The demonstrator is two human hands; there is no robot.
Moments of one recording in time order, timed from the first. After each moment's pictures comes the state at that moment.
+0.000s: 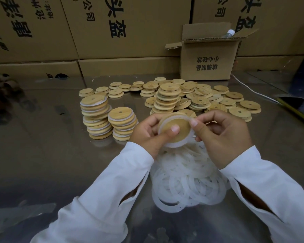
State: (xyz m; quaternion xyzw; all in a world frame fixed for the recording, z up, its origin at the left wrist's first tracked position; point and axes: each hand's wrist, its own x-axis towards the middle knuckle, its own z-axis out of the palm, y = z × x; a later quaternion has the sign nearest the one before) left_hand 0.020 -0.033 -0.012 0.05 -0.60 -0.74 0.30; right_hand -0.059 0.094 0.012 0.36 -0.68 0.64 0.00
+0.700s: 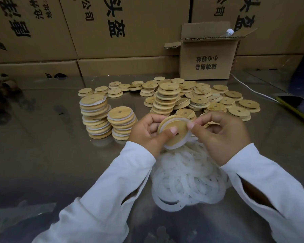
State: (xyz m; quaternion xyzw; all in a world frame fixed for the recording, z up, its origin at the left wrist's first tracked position) left_hand 0.020 -0.033 -0.012 0.10 -0.65 -0.68 0.33; right_hand -0.065 0.093 0.010 0.34 -0.74 0.59 0.02
